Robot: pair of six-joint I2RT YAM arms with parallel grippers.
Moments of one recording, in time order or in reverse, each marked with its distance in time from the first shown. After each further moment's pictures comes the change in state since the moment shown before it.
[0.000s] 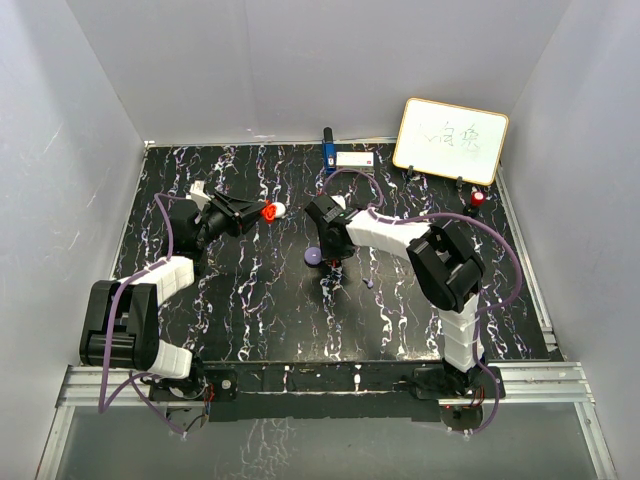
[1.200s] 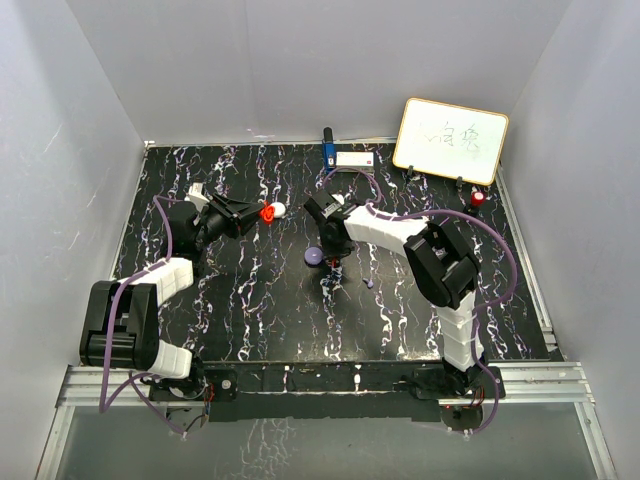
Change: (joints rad) left arm 0.013 -0.001 -0.015 0.007 0.004 -0.011; right arm -0.013 0.039 0.064 -0.061 -0.027 -0.012
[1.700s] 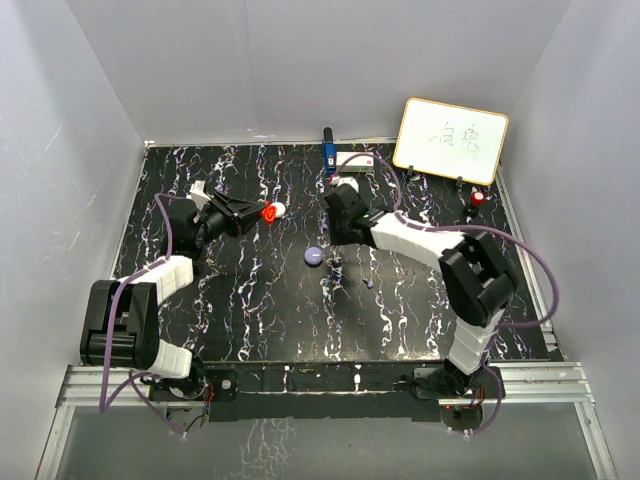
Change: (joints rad) left arm 0.000 0.003 0.012 -0.009 0.031 0.005; right arm -0.035 -0.201 -0.210 0.269 0.008 -0.067
